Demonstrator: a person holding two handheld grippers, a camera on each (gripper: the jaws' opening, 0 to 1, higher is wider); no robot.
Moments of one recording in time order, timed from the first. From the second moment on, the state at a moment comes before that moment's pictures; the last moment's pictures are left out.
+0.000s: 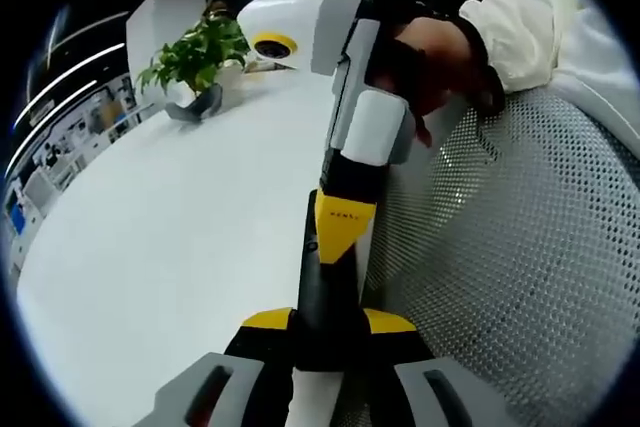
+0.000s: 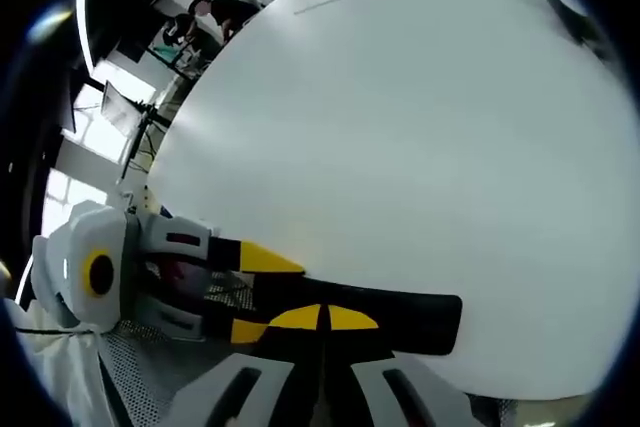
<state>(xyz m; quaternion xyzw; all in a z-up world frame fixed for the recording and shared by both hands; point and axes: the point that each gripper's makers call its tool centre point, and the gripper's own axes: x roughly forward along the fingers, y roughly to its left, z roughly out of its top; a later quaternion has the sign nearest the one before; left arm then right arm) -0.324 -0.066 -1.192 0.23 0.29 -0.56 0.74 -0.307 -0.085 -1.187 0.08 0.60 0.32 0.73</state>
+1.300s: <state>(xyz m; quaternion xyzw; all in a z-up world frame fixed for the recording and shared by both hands) -0.321 -0.067 -1.192 0.23 0.29 -0.56 0.74 -0.311 -0.075 -1.184 0.07 0.59 0.35 0.73</state>
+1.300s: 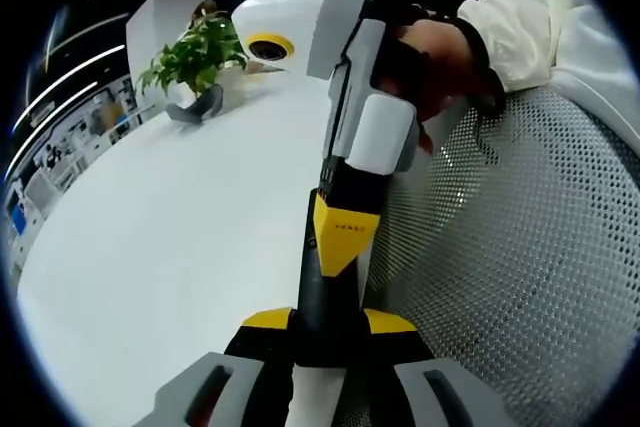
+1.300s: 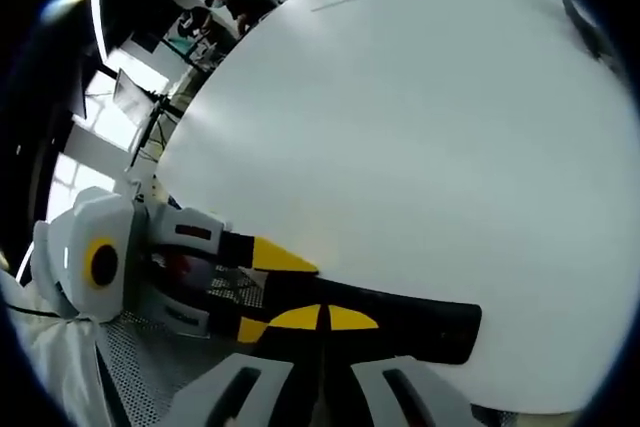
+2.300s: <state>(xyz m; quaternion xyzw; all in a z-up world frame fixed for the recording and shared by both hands) -0.320 -0.067 -1.192 0.22 0.29 -0.56 0.74 -0.309 -0.084 -1.185 0.06 0.60 0.33 0.73</state>
